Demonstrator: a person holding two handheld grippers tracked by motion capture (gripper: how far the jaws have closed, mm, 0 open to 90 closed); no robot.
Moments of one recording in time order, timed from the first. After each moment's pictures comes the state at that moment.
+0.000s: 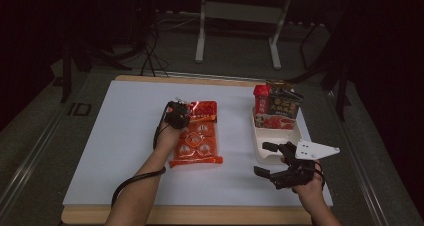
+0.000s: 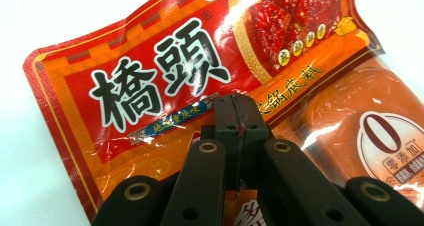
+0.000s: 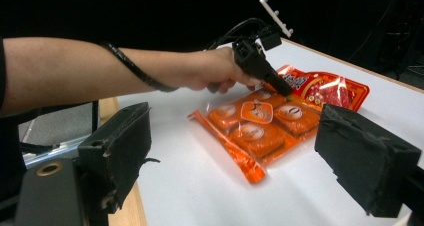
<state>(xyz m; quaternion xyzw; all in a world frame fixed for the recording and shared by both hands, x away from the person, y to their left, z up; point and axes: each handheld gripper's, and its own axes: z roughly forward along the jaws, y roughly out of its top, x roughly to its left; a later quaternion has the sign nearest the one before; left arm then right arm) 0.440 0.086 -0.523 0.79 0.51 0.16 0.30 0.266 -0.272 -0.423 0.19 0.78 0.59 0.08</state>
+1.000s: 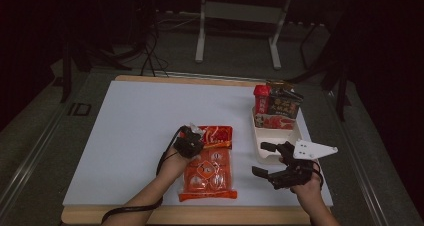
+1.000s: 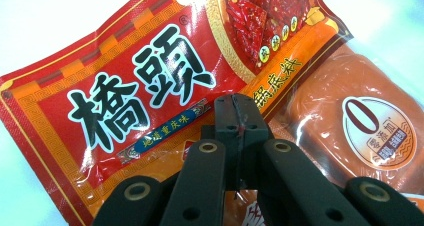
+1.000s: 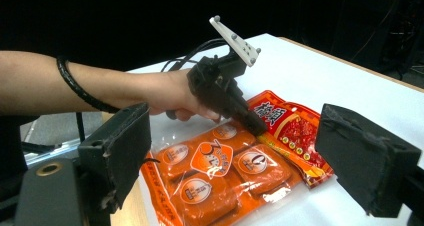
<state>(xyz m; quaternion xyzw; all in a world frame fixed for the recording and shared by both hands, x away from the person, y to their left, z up) 0.350 0.047 -0.522 0.84 0.43 0.12 0.32 0.266 -0.267 -0.422 0.19 0.78 0.58 0.07</state>
